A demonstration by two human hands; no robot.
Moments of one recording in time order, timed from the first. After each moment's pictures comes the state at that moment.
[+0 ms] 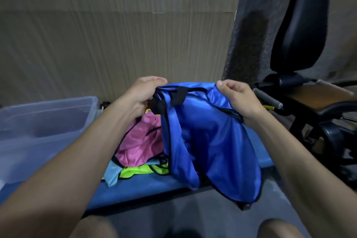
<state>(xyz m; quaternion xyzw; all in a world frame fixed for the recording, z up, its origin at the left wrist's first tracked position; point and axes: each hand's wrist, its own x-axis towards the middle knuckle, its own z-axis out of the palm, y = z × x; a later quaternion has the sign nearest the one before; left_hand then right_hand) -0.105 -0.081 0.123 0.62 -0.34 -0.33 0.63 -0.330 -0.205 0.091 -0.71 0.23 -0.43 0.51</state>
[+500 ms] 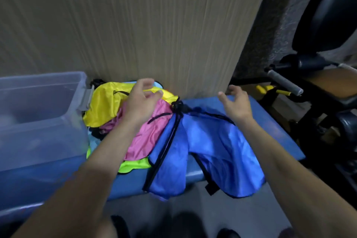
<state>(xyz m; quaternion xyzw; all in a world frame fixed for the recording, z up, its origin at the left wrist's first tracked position) -0.048 -0.107 -0.007 0.70 -0.35 -0.17 0.60 -0.264 -0.279 -0.035 -0.72 0.53 -0.33 0.31</state>
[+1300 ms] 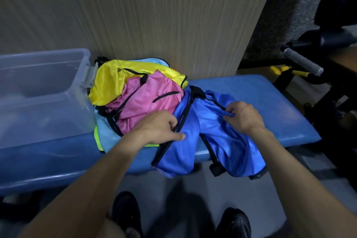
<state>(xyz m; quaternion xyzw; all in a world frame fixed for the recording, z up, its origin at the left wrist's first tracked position) -0.082 -0.060 -0.063 0.78 -0.56 -0.23 0.14 -0.297 -0.241 -0.093 -0.82 0.53 -0.07 0.18</state>
